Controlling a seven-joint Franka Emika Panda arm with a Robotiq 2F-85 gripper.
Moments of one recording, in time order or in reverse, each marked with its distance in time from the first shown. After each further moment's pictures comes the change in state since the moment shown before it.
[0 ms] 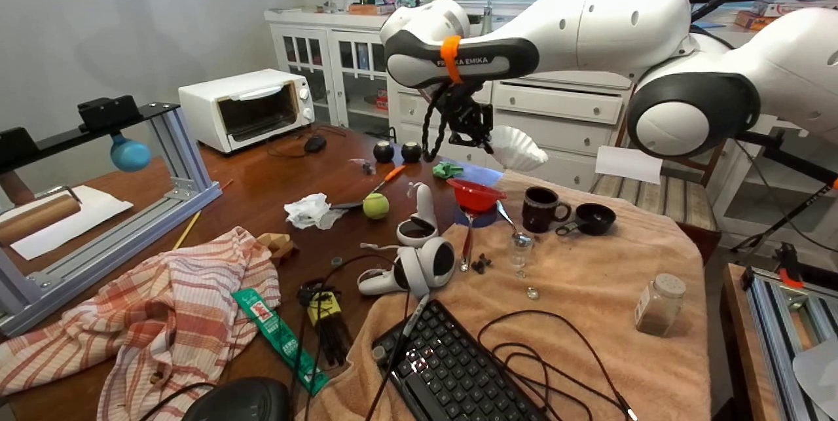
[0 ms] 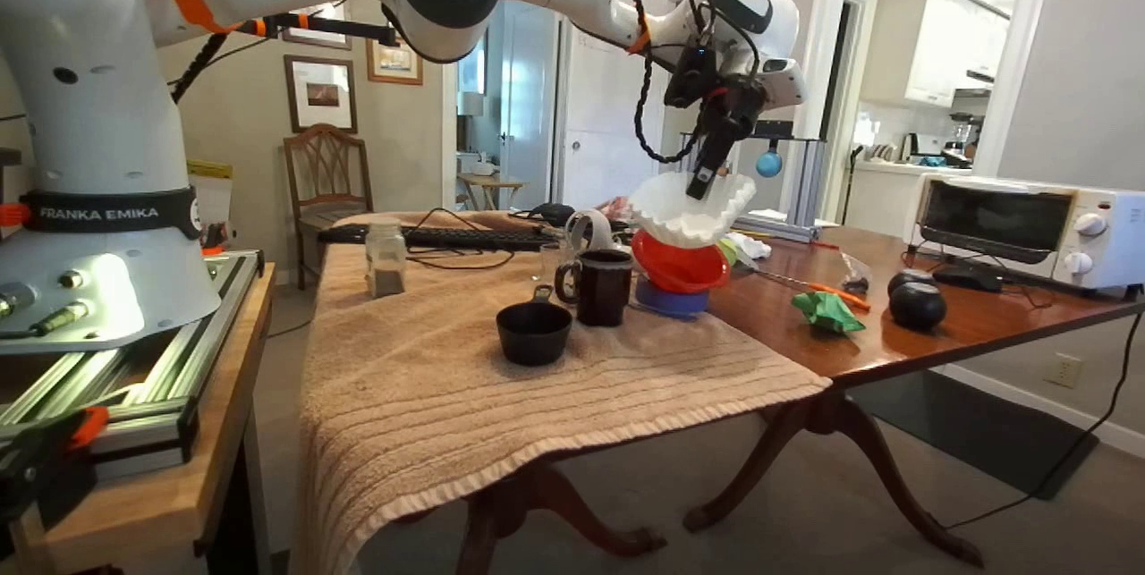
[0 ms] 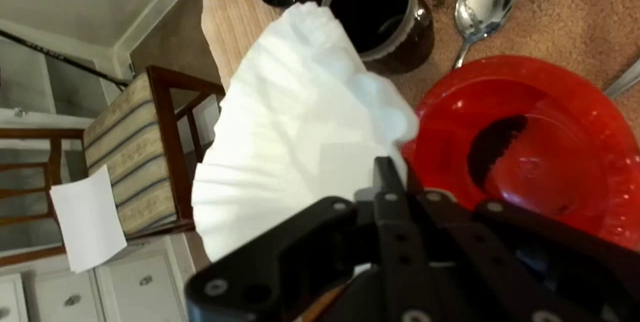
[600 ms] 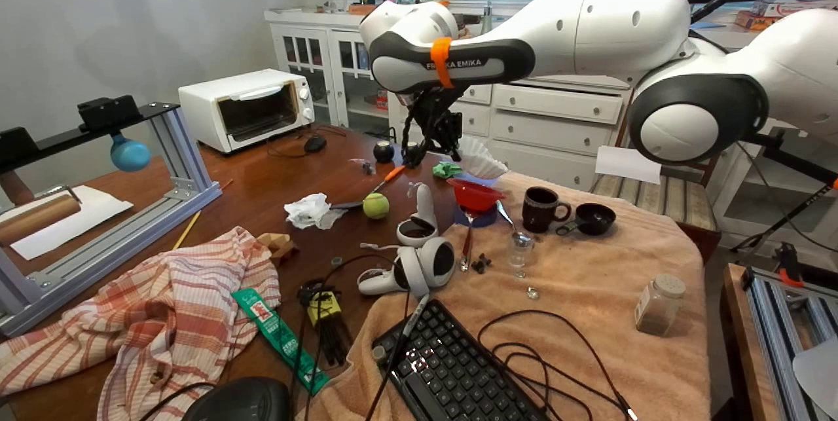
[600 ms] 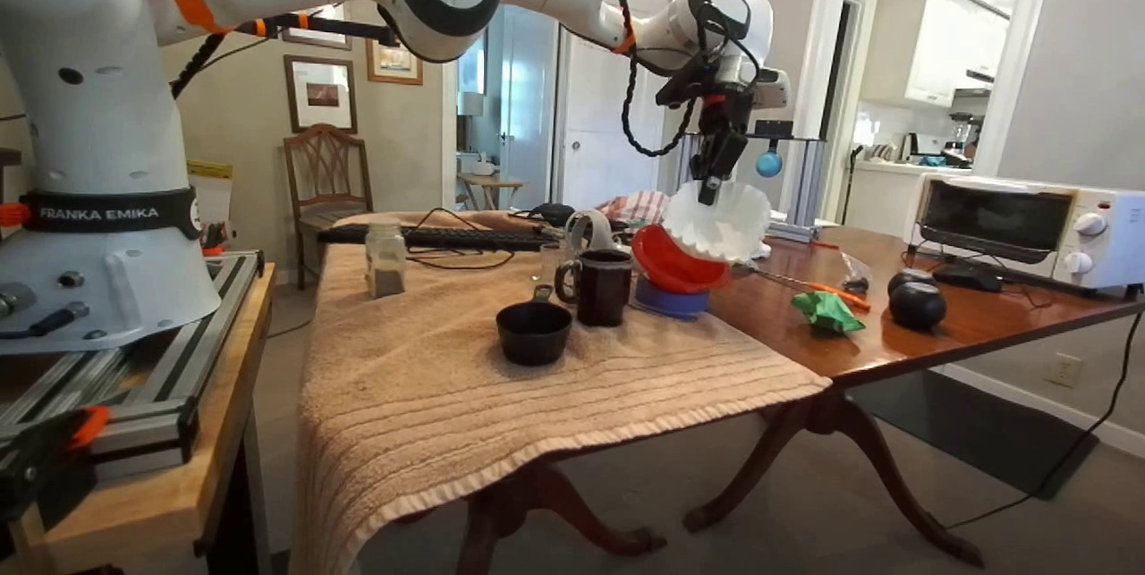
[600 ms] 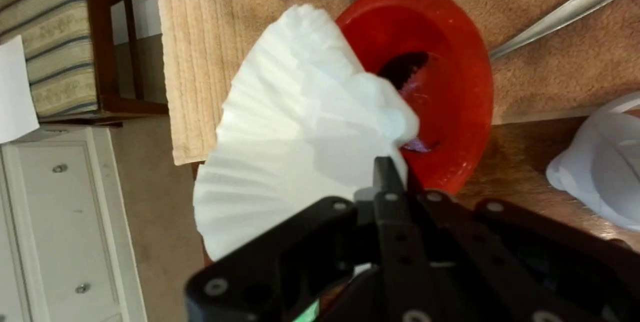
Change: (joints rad) arm 0.045 0.002 0.051 0.000 0.007 0.178 -0.157
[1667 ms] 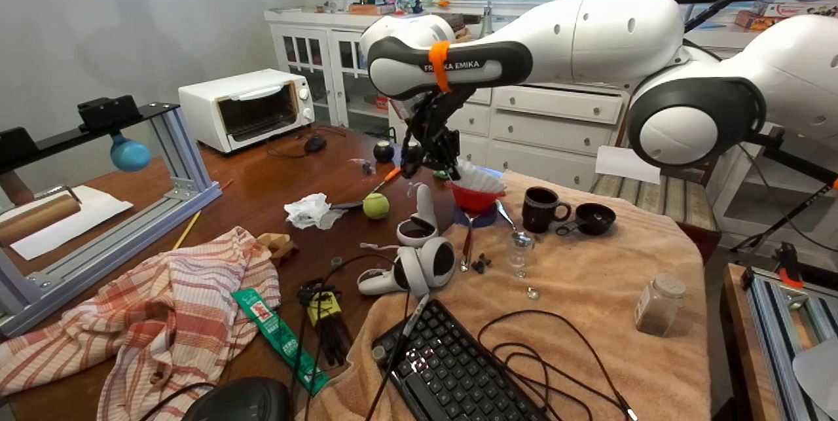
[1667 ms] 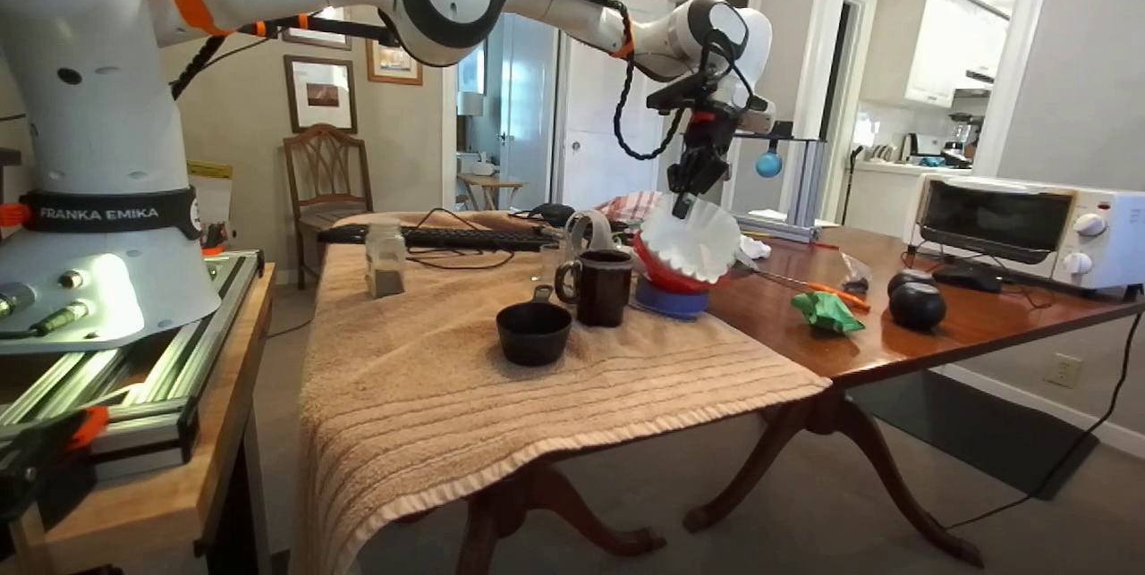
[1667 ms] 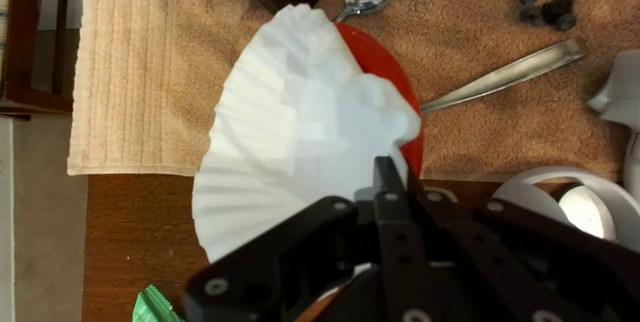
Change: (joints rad) arm -0.012 0.023 0.054 -0.003 0.078 -0.049 -0.128
